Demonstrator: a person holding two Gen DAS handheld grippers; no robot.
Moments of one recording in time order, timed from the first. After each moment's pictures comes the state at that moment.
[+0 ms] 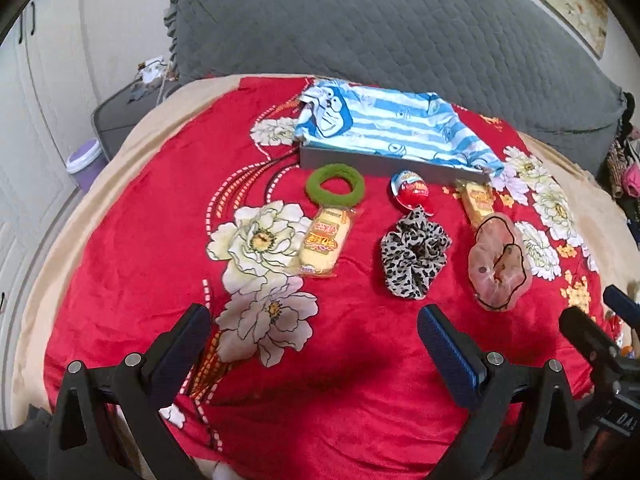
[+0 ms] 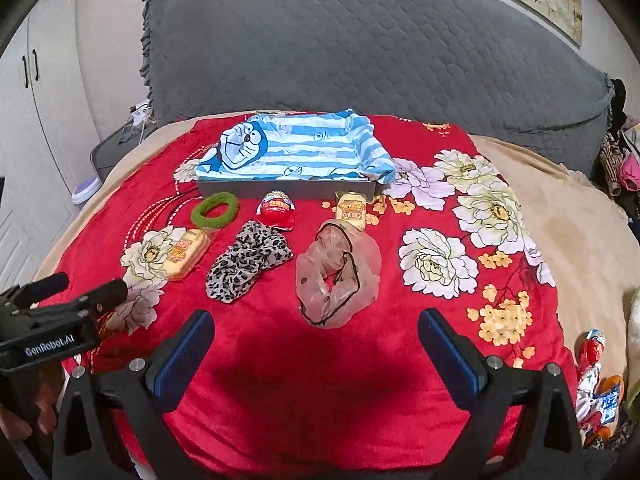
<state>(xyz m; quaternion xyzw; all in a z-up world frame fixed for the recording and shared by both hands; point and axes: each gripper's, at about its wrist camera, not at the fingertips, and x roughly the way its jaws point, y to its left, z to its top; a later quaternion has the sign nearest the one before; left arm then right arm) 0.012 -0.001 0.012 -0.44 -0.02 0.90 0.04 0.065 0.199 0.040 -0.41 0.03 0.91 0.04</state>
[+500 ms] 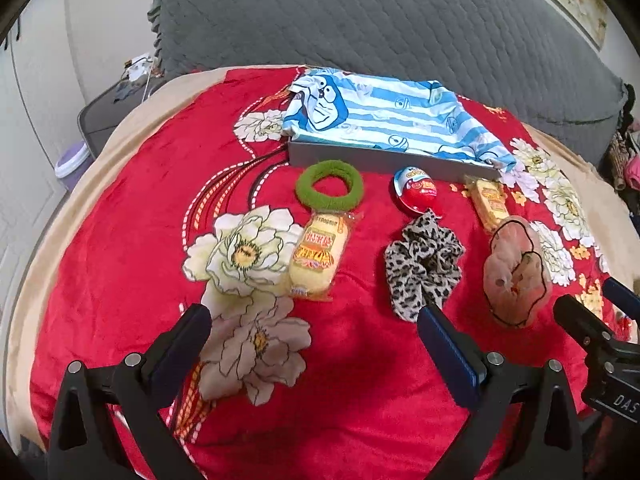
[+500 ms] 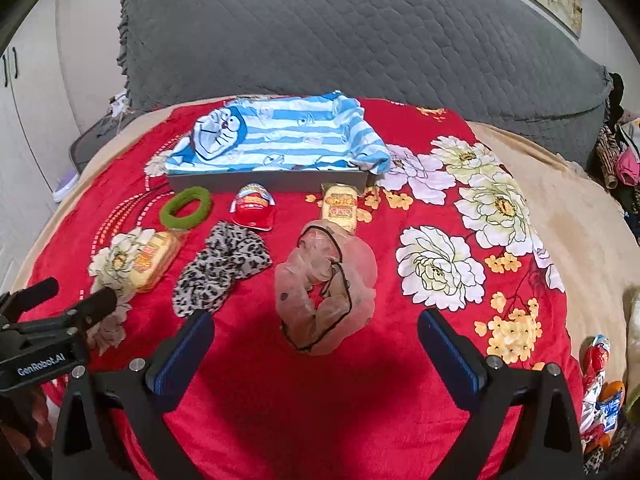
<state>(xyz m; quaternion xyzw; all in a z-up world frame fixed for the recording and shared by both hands) -0.029 0.008 -0.009 -0.45 -0.01 0.89 0.05 0.021 0.208 0.015 -0.43 0.02 0.90 0.07</state>
